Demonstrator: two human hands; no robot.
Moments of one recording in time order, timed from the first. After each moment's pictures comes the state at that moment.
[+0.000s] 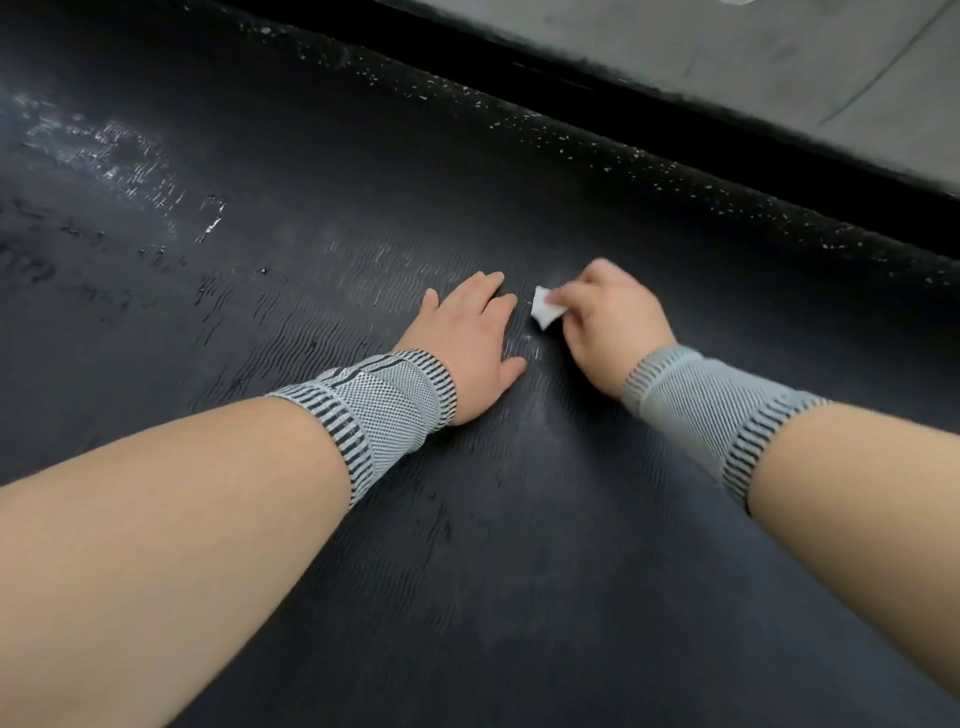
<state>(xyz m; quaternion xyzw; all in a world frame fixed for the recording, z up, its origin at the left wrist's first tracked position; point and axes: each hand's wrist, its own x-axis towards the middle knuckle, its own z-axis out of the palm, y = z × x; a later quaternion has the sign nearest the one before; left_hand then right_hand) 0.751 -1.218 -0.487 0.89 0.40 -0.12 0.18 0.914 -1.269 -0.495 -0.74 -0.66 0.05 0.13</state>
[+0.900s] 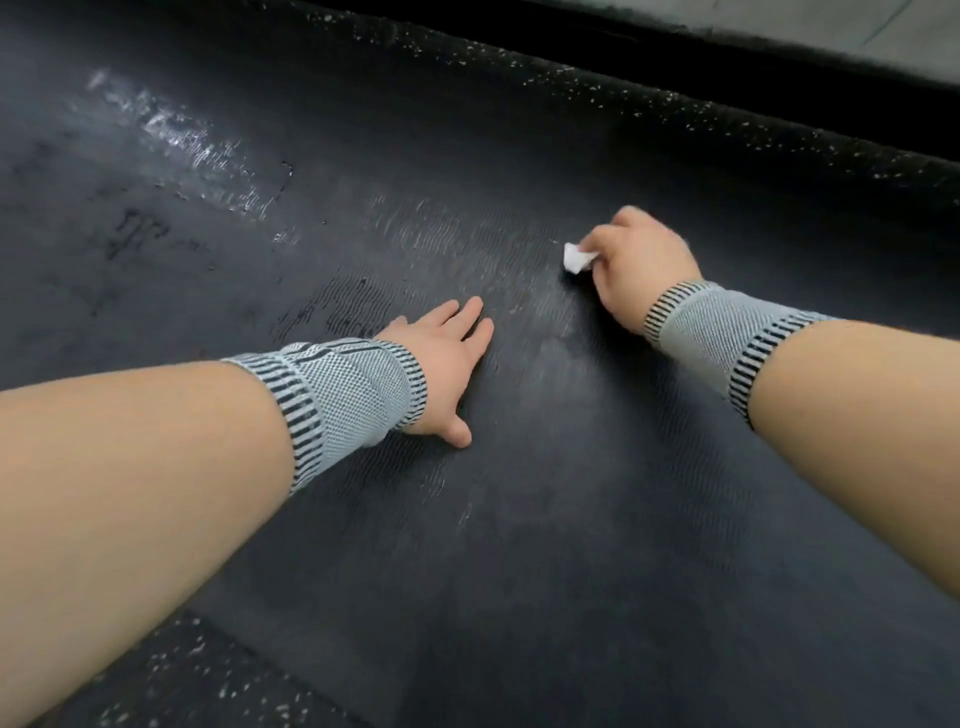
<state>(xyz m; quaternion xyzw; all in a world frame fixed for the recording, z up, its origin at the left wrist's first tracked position) 0.699 -1.277 -0.449 0.85 0.34 -0.38 0.09 0.919 -1.284 -0.494 -0.74 -0.65 0.07 0.11</state>
